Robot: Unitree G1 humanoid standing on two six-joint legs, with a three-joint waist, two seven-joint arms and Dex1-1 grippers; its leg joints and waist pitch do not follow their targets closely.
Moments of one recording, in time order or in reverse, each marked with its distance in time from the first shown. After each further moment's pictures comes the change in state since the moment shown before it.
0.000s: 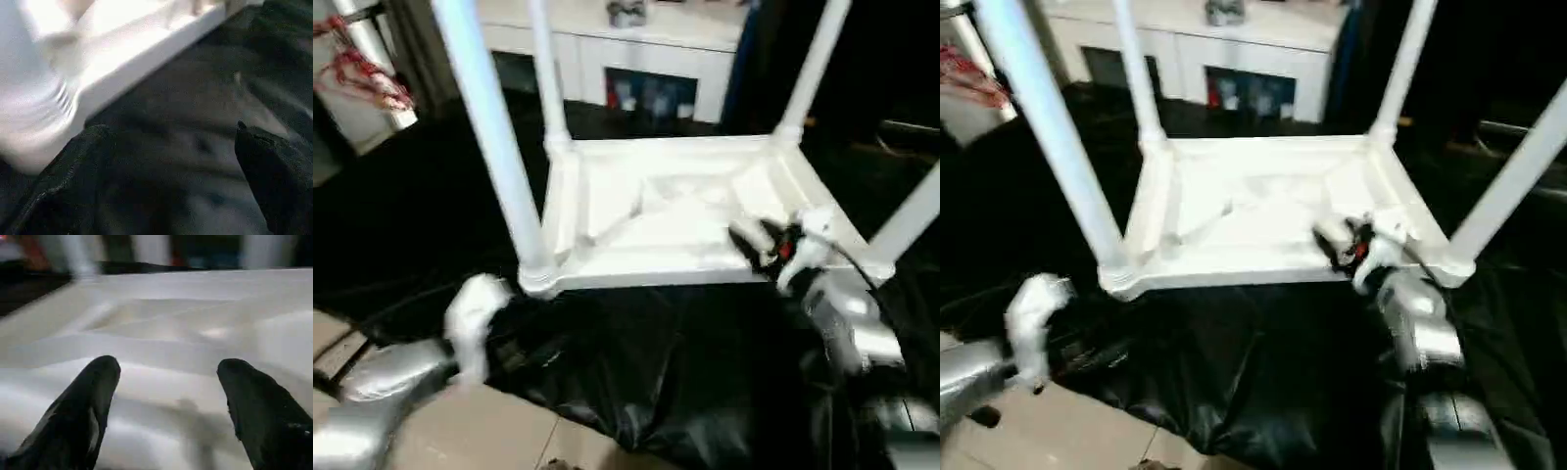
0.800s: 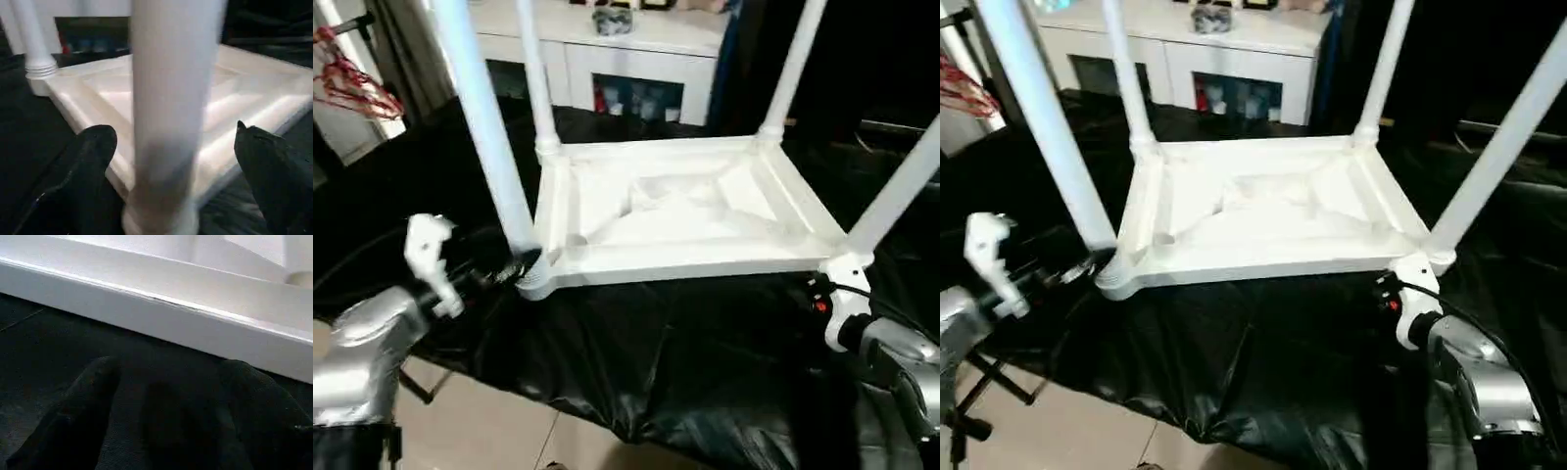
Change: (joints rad) left arm -0.341 -0.137 0.106 0.368 0.021 -0.175 0.191; right arm 0.238 -0.177 0.014 -0.325 -0.112 0.285 -0.074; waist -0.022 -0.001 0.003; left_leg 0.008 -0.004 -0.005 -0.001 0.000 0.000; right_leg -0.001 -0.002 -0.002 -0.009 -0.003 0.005
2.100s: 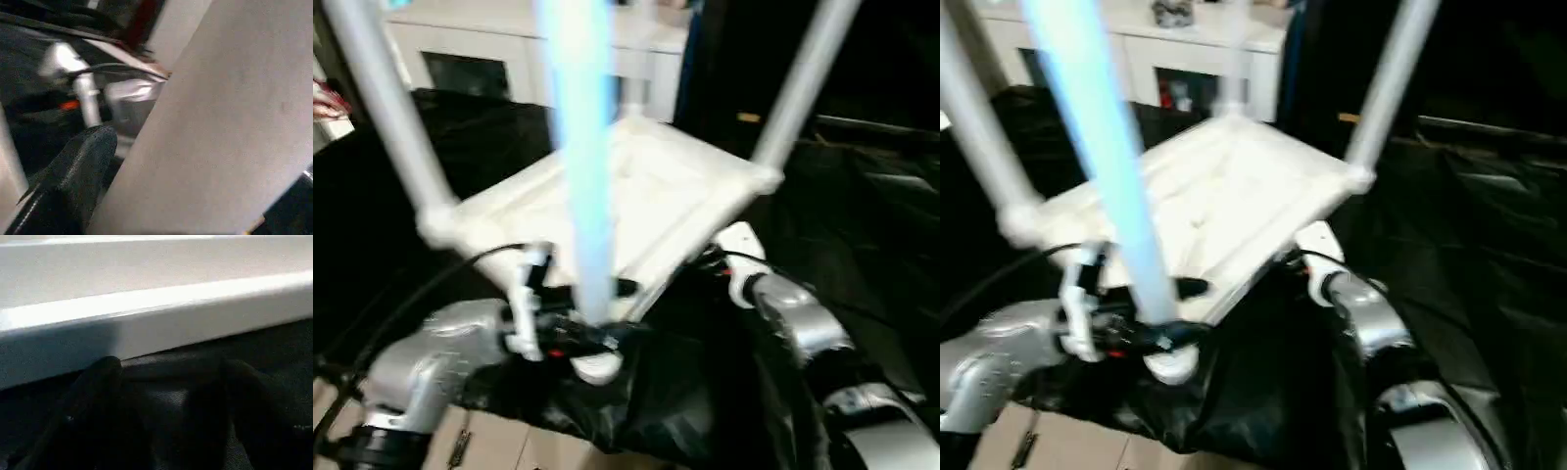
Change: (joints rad) left arm 0.021 -0.056 -0.303 -0.374 -0.355 0.471 -0.321; right arm -0.426 0.312 0.182 0.550 -0.273 -0.182 -0.130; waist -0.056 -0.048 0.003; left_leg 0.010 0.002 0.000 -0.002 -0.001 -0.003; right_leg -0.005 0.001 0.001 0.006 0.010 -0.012
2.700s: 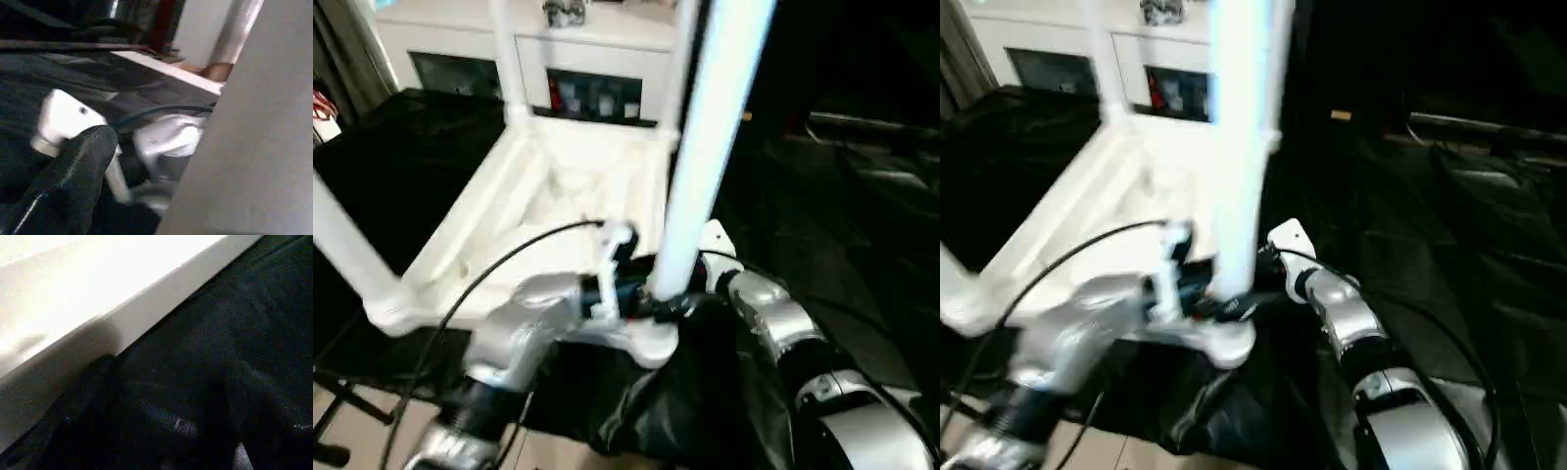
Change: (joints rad) left arm -0.241 -0.245 -0.156 0.315 0.284 -0.297 0.193; right arm -0.049 0.038 -0.018 0.112 -0.008 -0.096 0.026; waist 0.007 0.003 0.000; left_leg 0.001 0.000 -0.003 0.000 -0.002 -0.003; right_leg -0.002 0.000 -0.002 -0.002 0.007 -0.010
